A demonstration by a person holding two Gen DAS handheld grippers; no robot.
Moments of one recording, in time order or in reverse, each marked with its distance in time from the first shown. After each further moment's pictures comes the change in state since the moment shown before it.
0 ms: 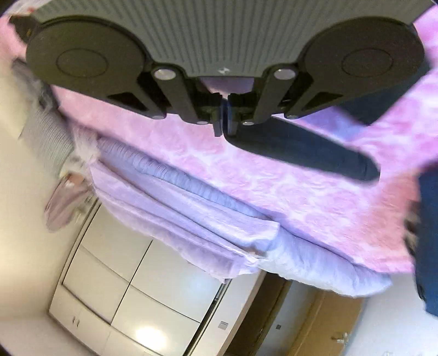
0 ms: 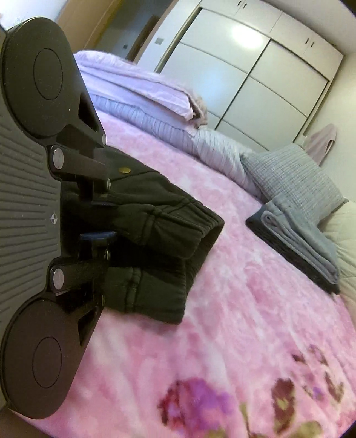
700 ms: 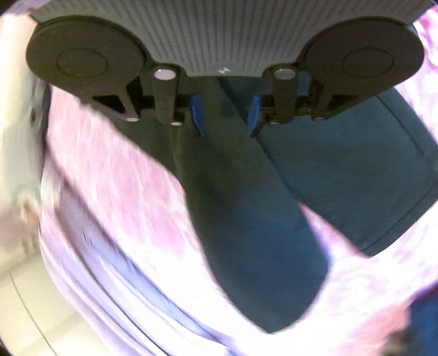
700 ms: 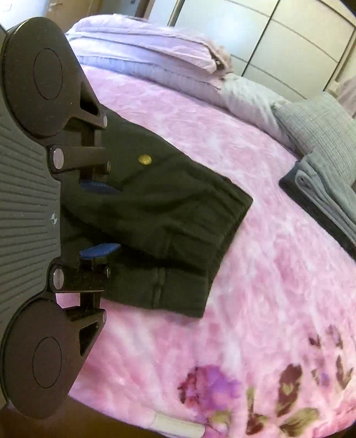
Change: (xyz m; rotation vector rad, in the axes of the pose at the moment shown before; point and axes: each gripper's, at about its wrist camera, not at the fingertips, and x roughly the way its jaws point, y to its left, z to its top) left arm 0.068 0.025 -0.001 -0.339 0.494 0.133; right arm 0.041 0.041 0.008 0.045 0.159 -0.200
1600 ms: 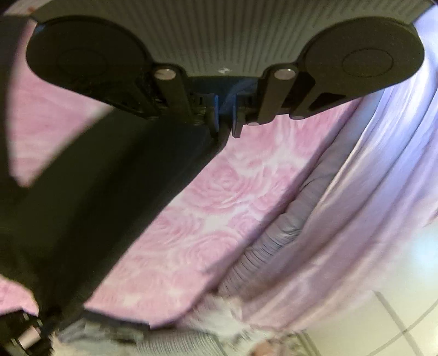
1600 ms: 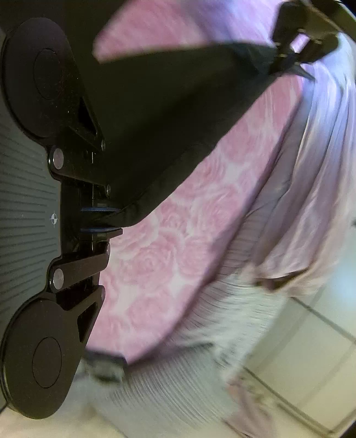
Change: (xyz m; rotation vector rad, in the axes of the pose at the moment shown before) left arm 0.142 -0.261 0.039 1.633 -0.074 -0.091; right arm 0.083 0.246 -0.018 -1.706 -0.036 -0.131
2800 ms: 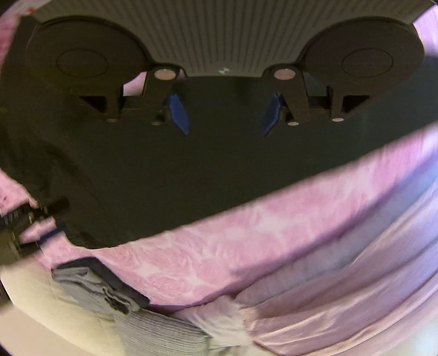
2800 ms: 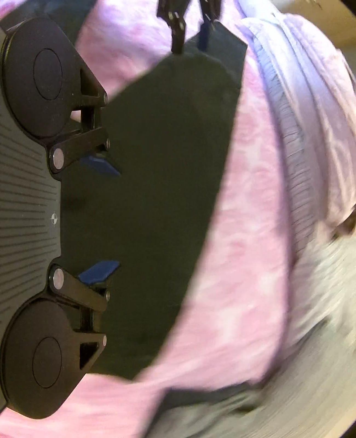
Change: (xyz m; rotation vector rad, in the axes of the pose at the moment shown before) left arm 0.057 -0.017 0.055 -0.276 0.052 -0.265; right arm 0.080 -0.072 0.006 0.540 0.180 0.258
